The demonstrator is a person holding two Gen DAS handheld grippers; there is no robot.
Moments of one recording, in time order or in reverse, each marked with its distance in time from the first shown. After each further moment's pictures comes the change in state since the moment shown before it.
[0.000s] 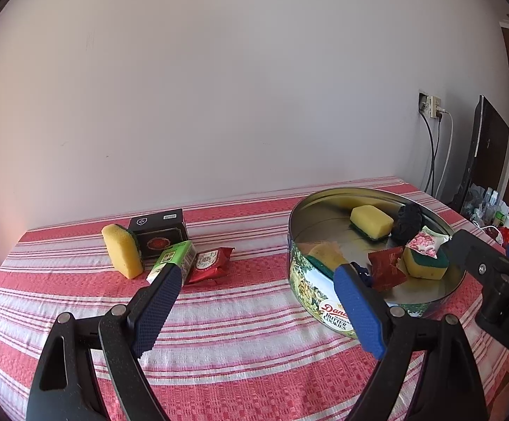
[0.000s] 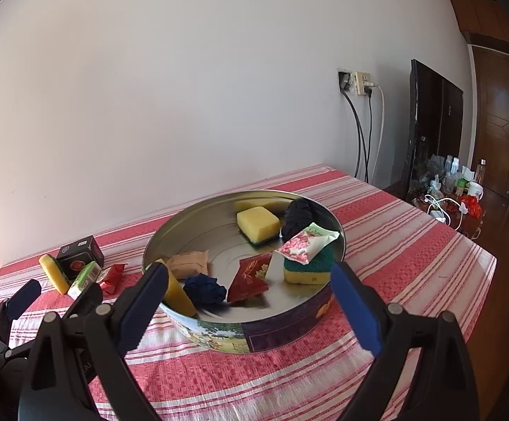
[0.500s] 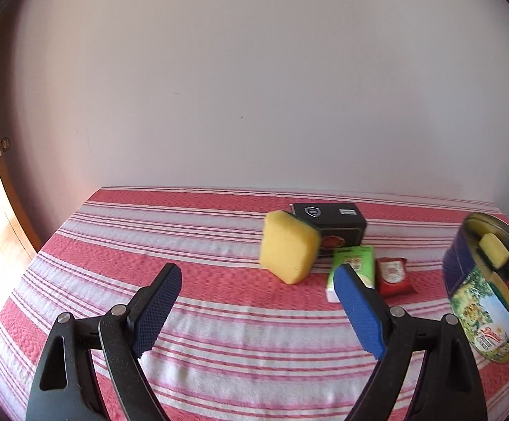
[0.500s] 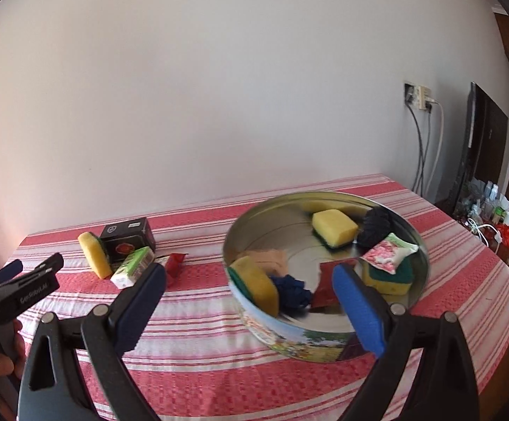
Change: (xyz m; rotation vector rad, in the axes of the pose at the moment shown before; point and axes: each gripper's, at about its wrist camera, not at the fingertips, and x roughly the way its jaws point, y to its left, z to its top) left arm 0.039 0.169 0.004 -0.187 0.087 0.291; right arm 0.020 0.090 -0.007 -0.147 0.020 0.158
